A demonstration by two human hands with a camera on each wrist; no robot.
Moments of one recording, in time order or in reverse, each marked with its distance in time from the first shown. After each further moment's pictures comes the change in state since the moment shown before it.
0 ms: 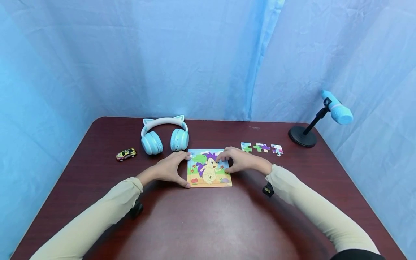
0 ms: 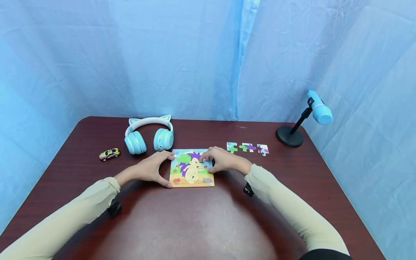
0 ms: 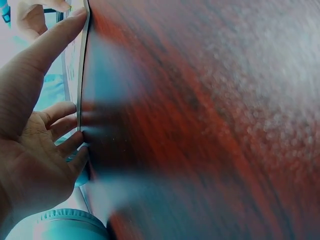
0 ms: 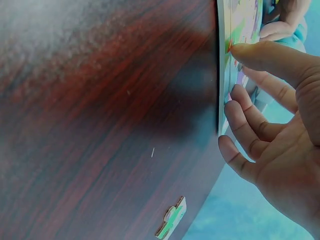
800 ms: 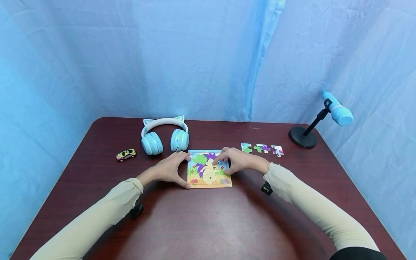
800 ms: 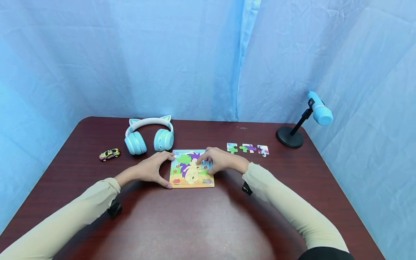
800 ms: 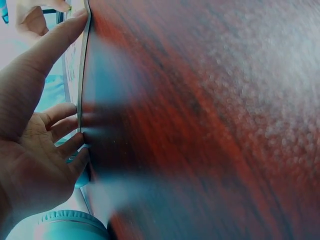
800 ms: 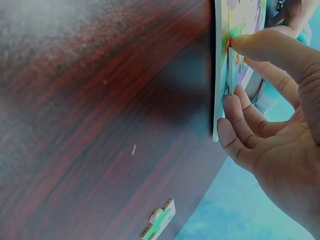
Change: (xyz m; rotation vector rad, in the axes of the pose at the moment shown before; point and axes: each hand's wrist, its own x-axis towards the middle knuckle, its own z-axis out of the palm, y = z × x) left_hand 0.002 0.001 0.000 0.019 -0.022 -0.037; right_hand 0.007 -0.007 -0.006 0.018 -0.061 -0.026
